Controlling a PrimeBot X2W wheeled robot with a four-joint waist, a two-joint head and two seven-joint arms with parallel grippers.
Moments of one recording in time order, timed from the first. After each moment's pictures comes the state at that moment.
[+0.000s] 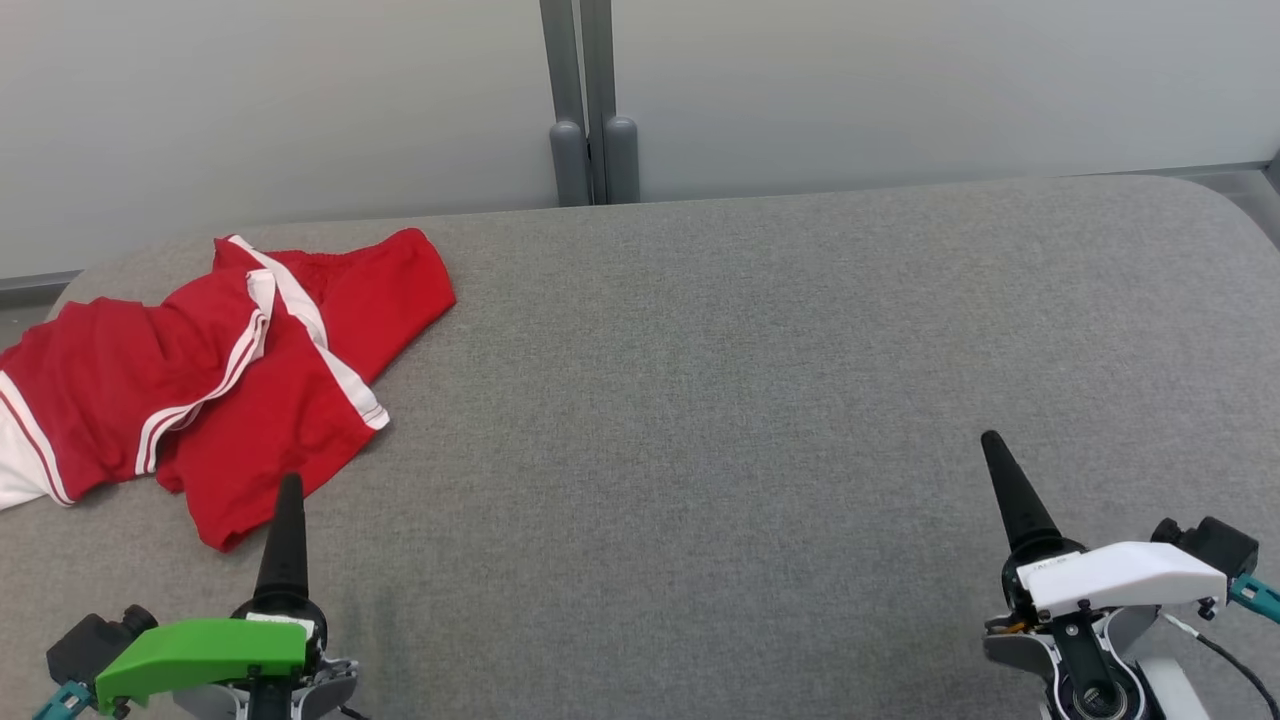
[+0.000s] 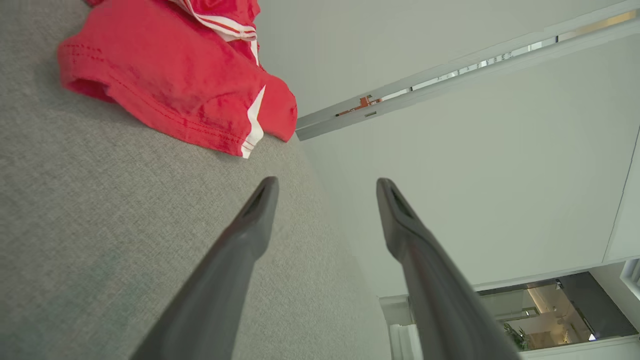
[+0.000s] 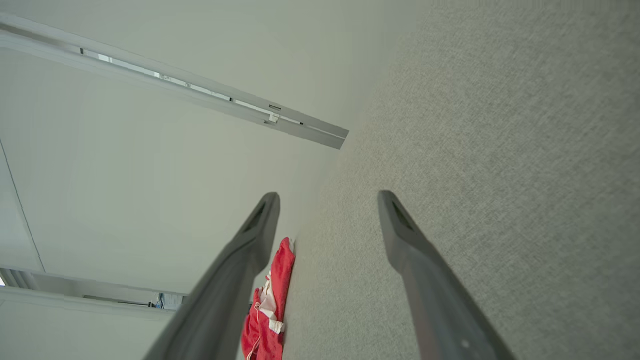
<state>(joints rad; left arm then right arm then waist) -0.05 0.04 0.06 0.25 -1.29 -0.13 0.00 -0.07 -0.04 -0.01 0.23 1.23 0.13 0.00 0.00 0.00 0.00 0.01</state>
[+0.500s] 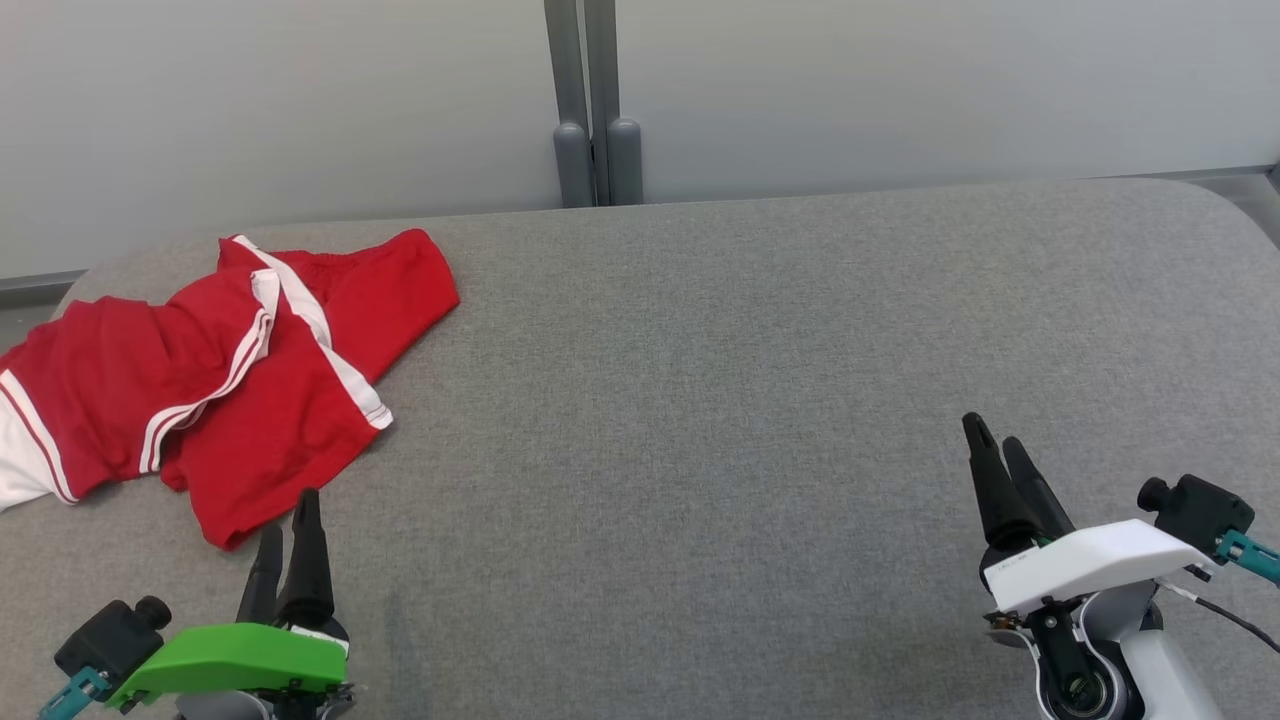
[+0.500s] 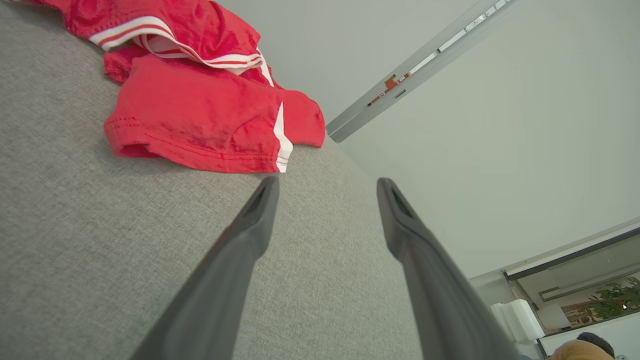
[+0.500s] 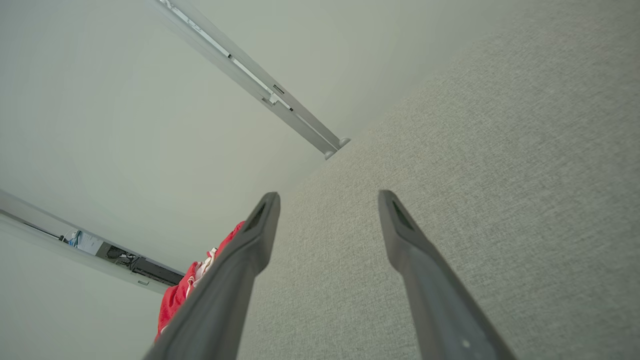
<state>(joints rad) -0.04 0.04 0.05 0.26 -0.94 -0.13 -0.06 -0.10 -0.08 0.04 0.21 0.89 0.13 -0.06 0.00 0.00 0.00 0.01</state>
